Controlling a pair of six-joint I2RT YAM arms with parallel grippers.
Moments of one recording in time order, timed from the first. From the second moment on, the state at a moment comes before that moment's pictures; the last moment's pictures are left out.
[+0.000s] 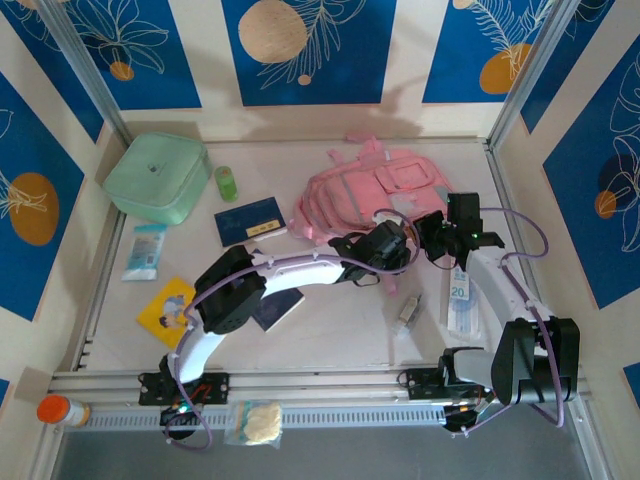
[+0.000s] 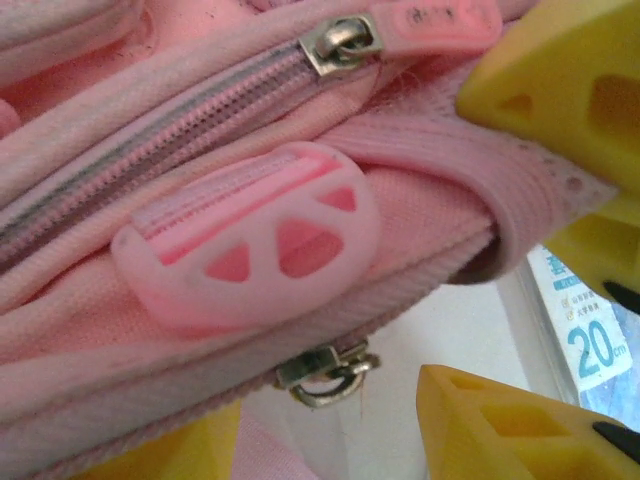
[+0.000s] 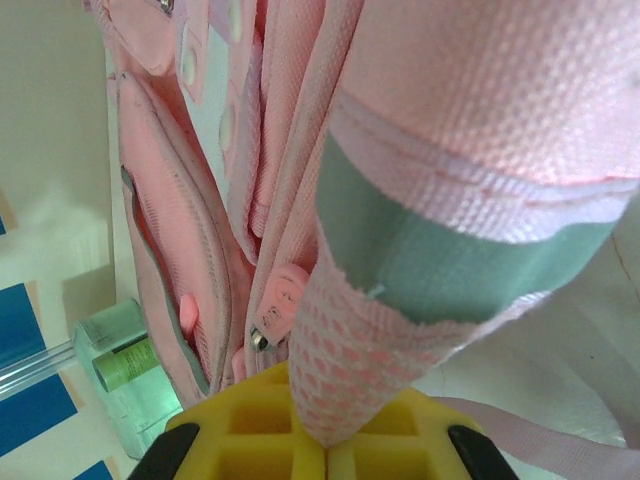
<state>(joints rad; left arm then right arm) -1.08 2.14 1.65 -0.26 -0.21 -0.66 0.04 1.23 0.81 -0.44 -0.33 1.22</state>
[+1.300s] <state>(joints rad) -1.03 2.05 1.53 -0.20 -0.20 -0.52 -0.08 1.25 0.84 -0.44 -0.43 1.09</state>
